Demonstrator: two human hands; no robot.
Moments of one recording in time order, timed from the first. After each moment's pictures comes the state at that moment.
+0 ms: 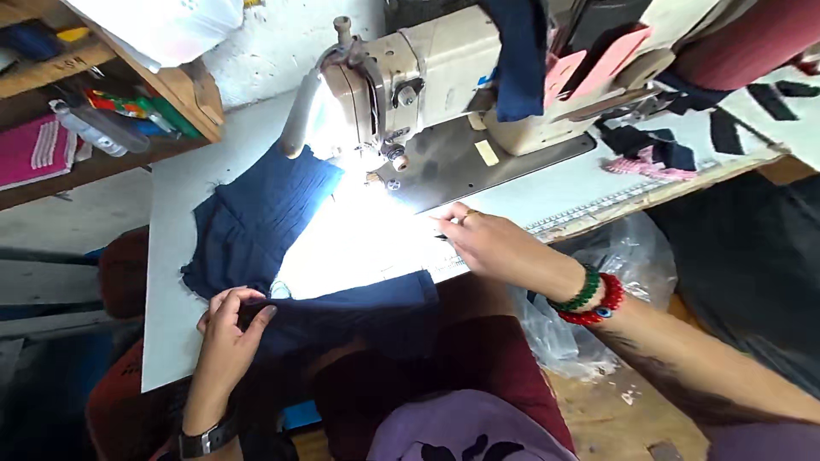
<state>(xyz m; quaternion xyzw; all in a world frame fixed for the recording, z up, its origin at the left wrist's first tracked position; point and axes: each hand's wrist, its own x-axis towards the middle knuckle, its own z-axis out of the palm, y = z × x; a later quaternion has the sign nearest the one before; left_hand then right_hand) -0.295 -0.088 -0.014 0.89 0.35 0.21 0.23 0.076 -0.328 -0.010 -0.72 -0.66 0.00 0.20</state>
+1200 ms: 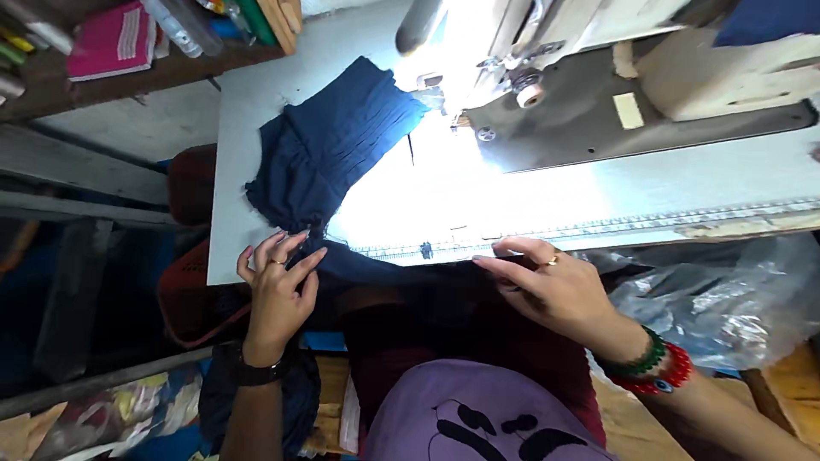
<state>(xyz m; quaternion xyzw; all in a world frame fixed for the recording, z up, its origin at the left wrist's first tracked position) -0.331 -0.121 -0.029 0.92 0.30 0.24 0.06 0.005 -0.355 -0.067 -0.65 -0.69 -0.04 0.32</state>
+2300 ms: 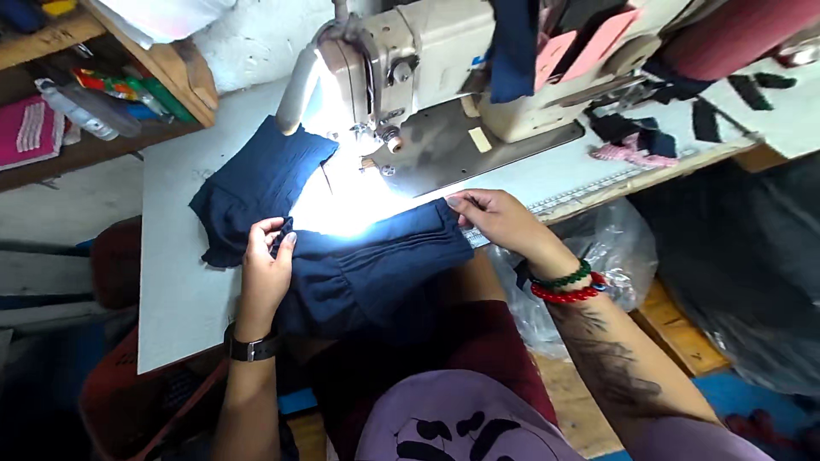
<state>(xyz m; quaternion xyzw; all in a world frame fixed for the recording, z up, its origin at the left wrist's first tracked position) -0.203 -0.093 -0.010 0.82 0.35 0.29 0.36 0.079 -0.345 -0.008 -0.77 -0.41 0.21 0.44</state>
